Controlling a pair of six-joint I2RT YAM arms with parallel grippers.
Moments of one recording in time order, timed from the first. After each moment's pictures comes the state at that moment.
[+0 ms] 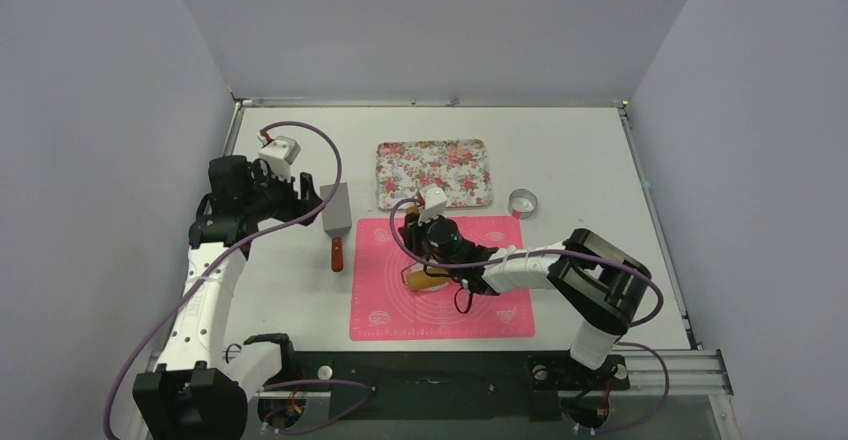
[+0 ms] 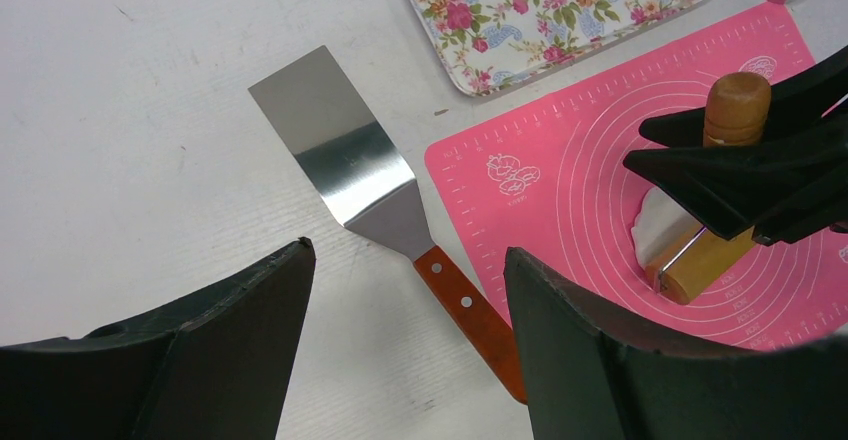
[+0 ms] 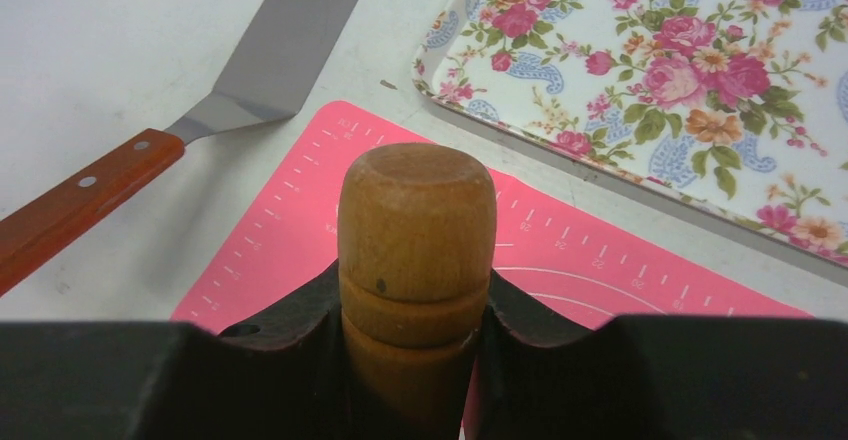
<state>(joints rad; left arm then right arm) 0.05 1.03 0.93 -0.52 0.48 0.12 0.96 1.72 0.76 0.59 0.30 0.30</state>
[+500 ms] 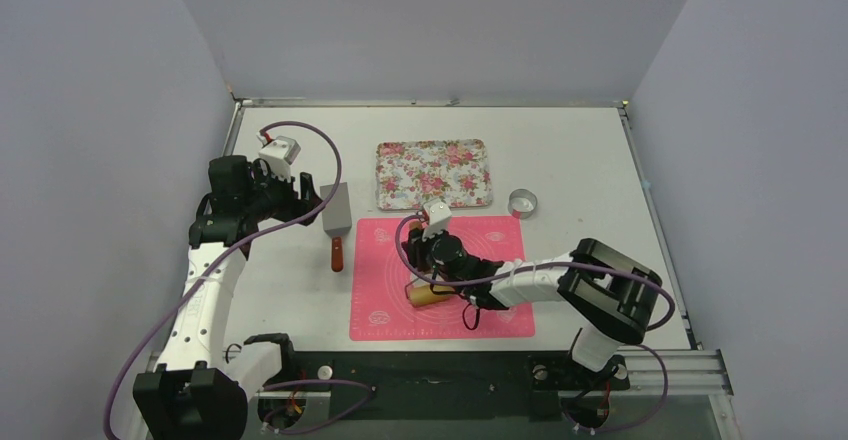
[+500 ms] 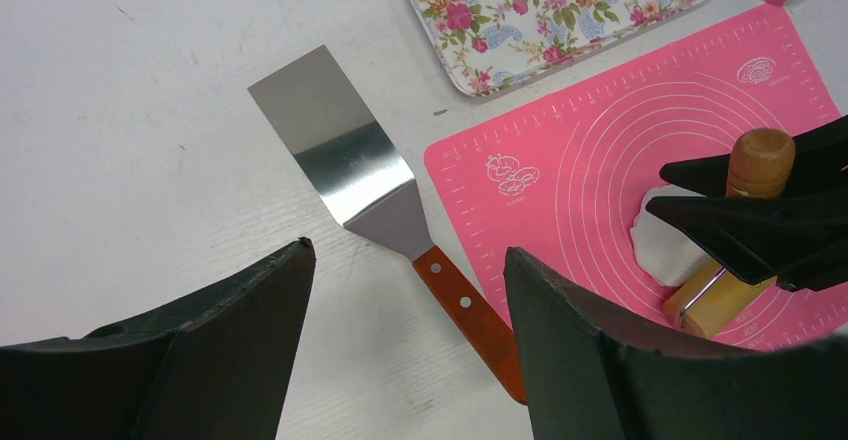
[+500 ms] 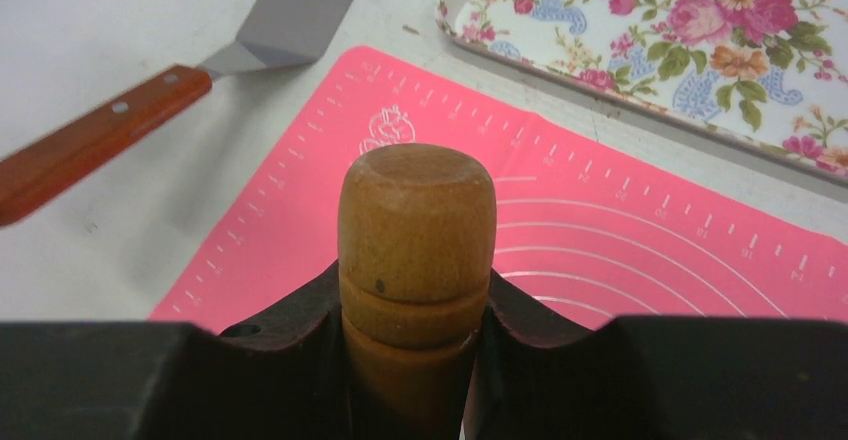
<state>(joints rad) 0.05 1.03 0.93 -0.52 0.48 0.12 1.03 1.66 0.64 0.70 0.35 0.35</state>
